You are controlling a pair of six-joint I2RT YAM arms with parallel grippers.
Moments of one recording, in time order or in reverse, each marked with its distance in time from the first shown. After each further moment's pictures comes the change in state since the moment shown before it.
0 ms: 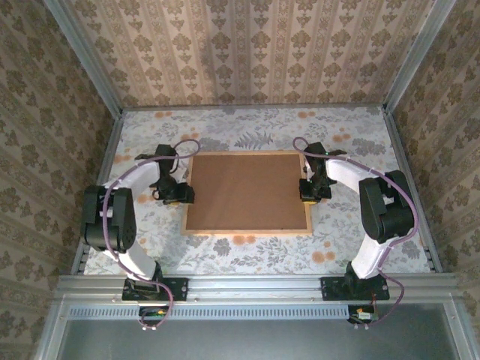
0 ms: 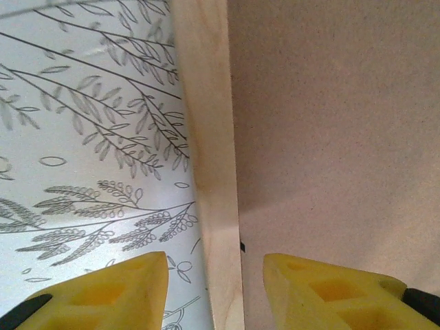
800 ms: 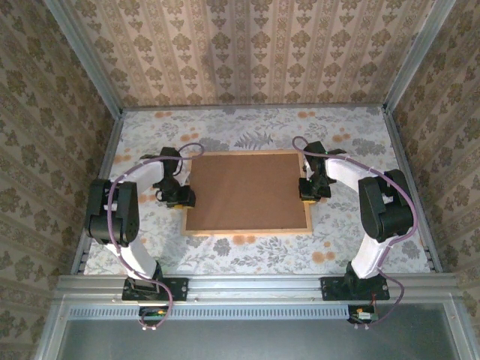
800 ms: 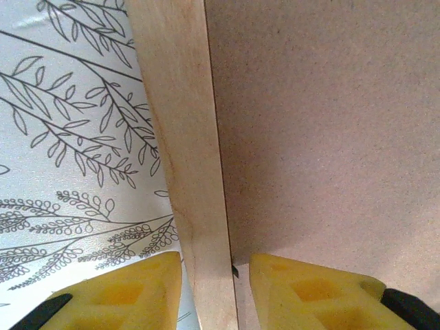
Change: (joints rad) left arm -0.005 0.053 0.000 0.002 0.015 -0.001; right arm 0.000 0.008 0.010 0.001 -0.001 -0.003
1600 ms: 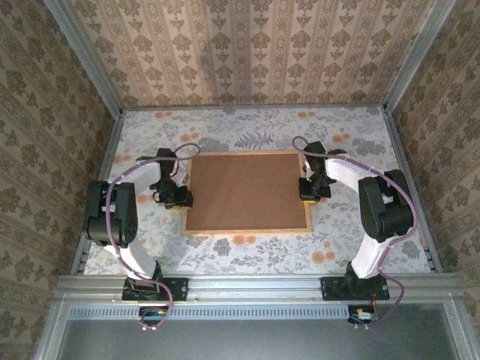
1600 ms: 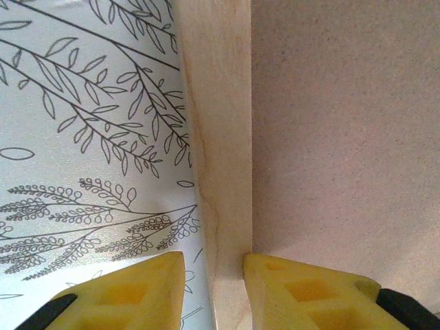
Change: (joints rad) left arm 0.024 -0.011 -0.021 0.005 0.008 0.001; right arm 0.000 0.000 0.000 0.000 0.000 0.000
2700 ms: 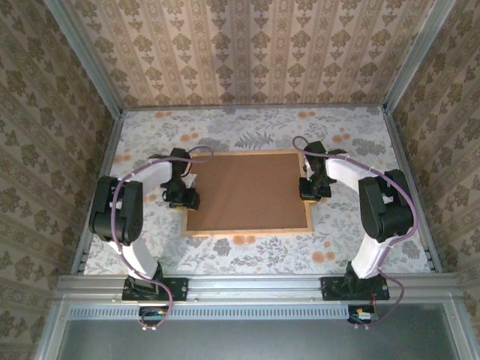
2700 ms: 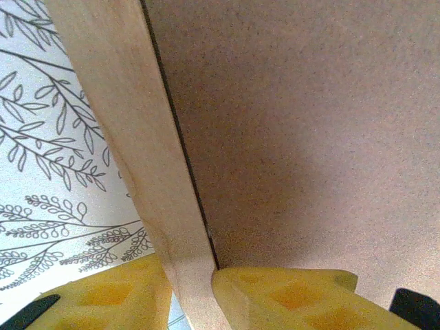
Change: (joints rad) left arm -0.117 0.042 0.039 -0.025 -0.098 -0.008; right arm -0.002 0.000 0.000 0.005 0.001 0.000
